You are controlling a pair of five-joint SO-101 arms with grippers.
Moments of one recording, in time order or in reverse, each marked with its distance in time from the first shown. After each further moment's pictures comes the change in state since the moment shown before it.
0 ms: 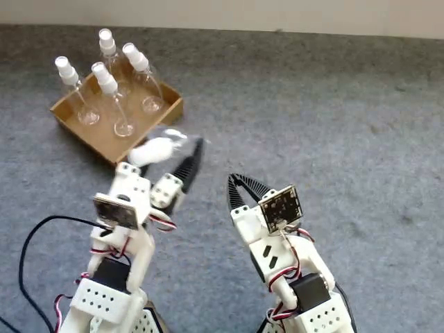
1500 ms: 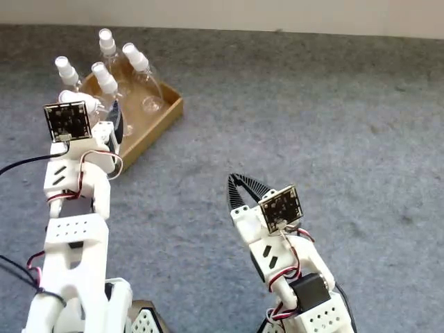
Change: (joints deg) left arm -26.5 47.0 -30.4 6.6 -3.3; right arm 0.0 0.0 0.0 0.0 0.0
